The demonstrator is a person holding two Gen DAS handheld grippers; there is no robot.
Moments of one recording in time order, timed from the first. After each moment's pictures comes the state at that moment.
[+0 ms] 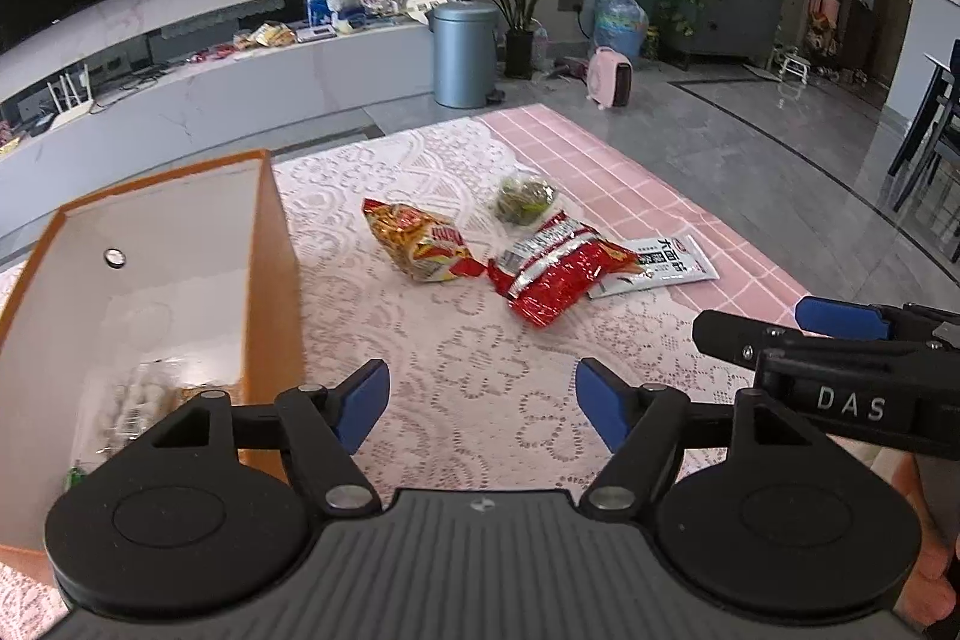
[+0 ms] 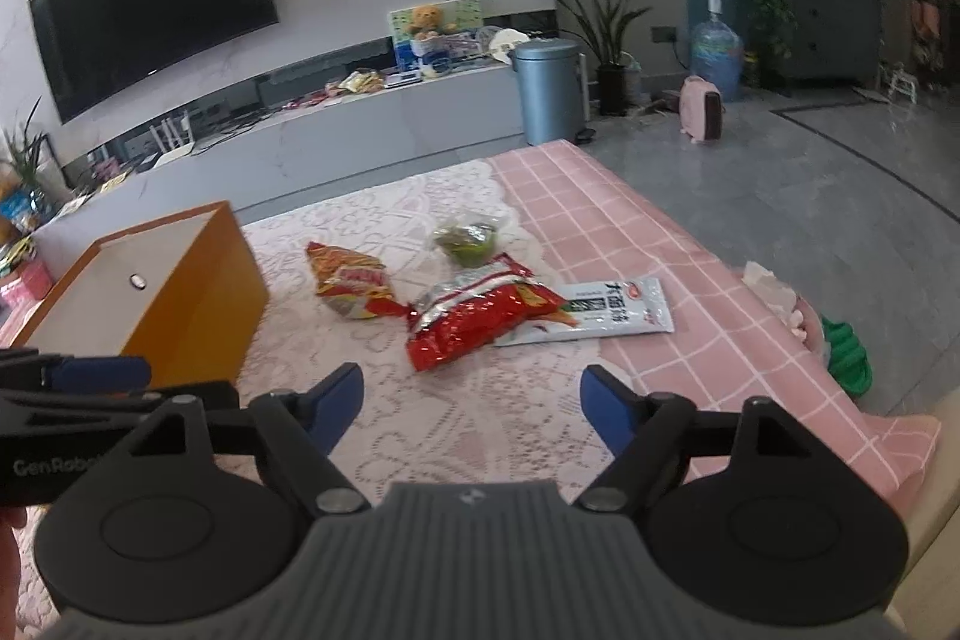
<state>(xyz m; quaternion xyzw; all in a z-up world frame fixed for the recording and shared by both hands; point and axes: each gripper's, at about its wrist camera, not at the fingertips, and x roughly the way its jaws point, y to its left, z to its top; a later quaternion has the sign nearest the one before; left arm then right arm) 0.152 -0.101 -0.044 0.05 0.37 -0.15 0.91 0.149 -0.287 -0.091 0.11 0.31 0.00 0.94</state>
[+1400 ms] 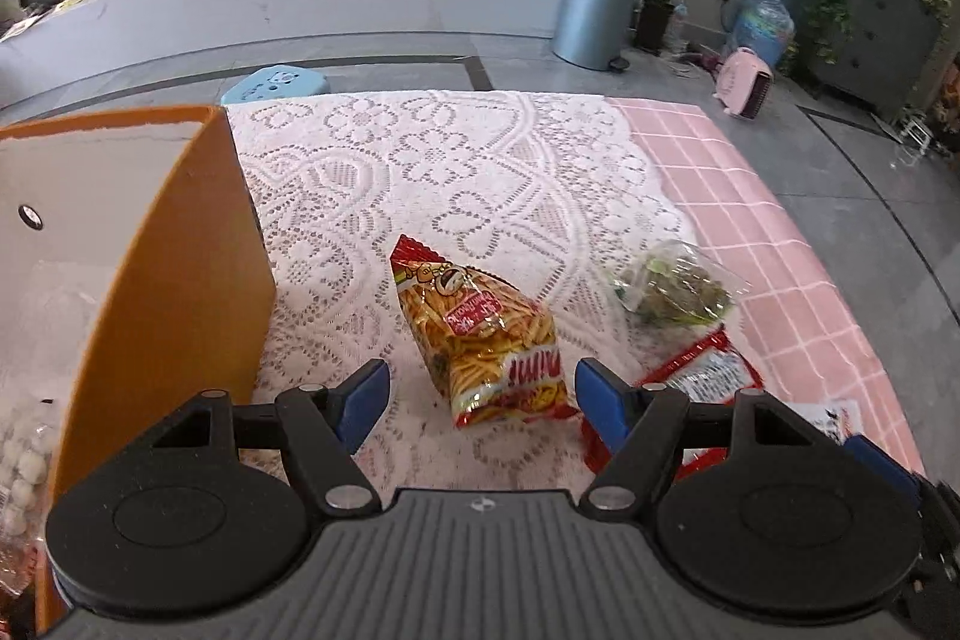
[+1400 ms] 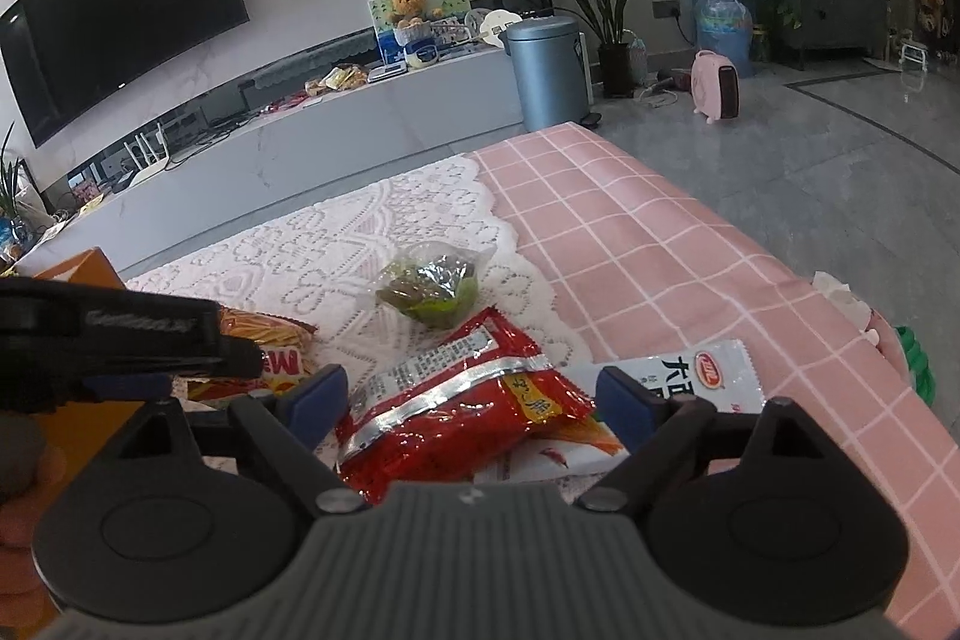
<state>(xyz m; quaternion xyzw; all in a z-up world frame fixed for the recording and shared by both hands) 0.330 -0.111 -0.107 -0.05 0.45 -0.03 0.89 0.301 -0.305 -0.161 0.14 0.32 0.00 0.94</state>
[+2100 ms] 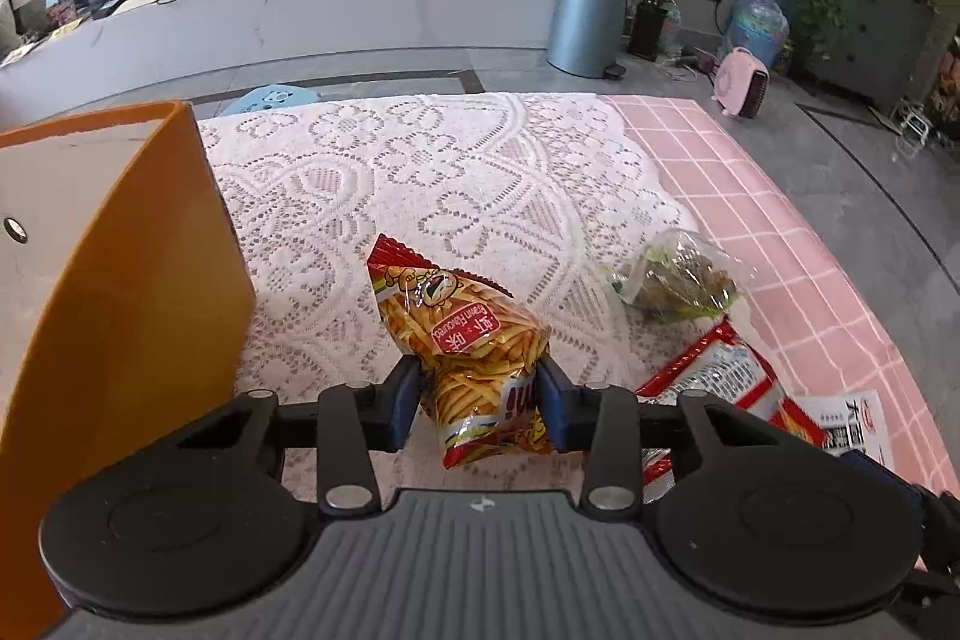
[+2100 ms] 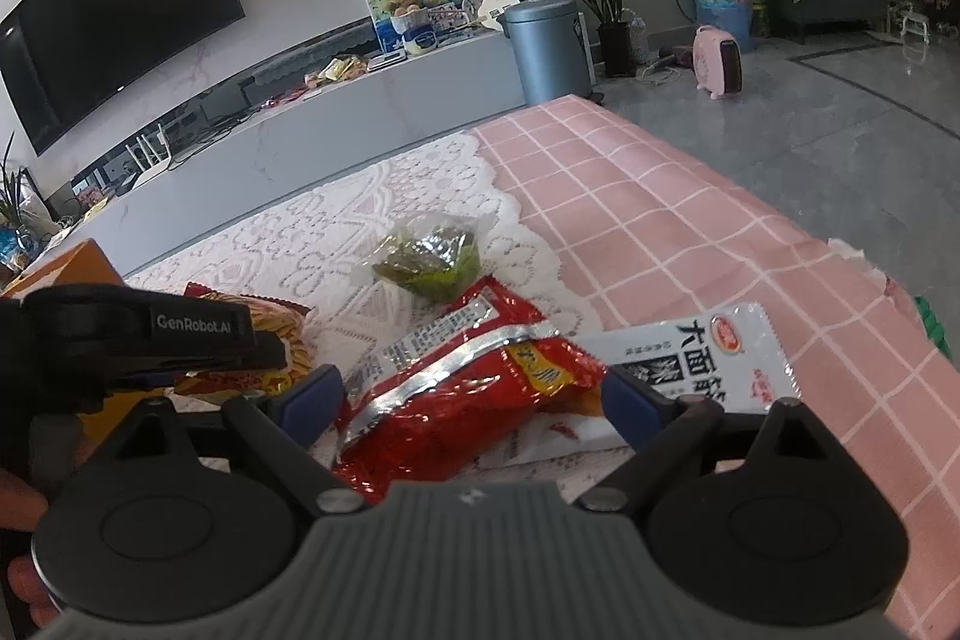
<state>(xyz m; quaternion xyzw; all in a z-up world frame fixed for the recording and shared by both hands) 0.321 -0.121 -0.114 -0.02 0.43 -0.04 0.90 0.305 -0.307 -0.178 0.16 0.33 0.01 0.93</state>
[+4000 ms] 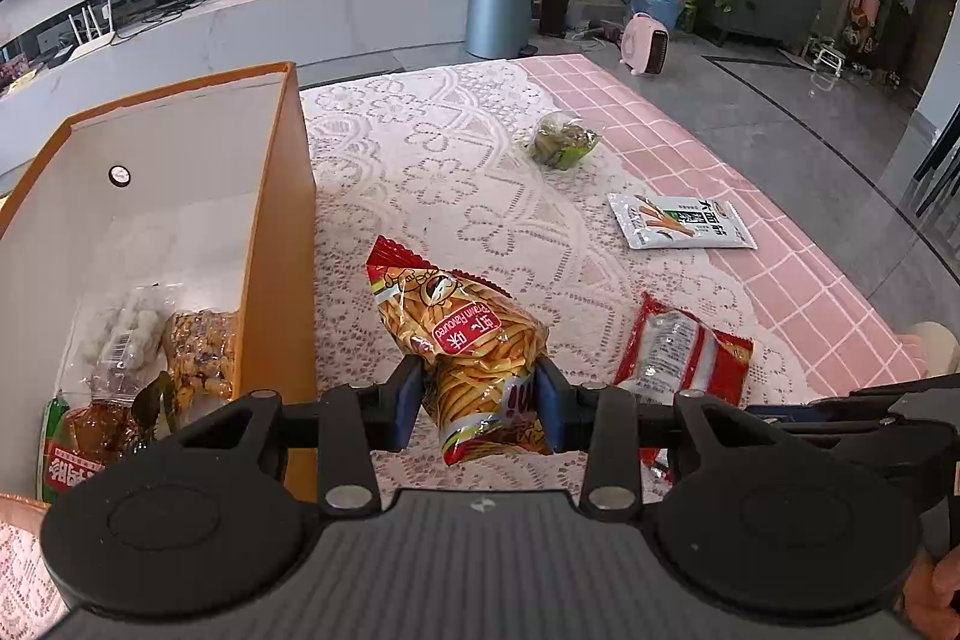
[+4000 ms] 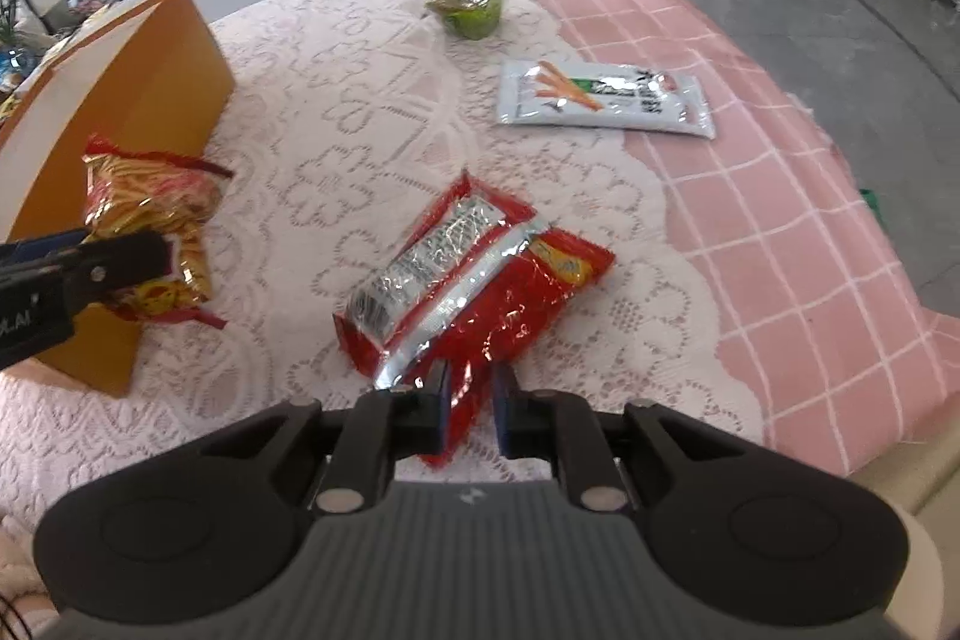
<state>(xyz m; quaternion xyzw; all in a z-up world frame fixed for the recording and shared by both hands) 0.165 -0.087 -0.069 0.02 0.42 -0.12 0.90 0.185 -0.279 -0.150 0.08 0.51 0.03 0.86</state>
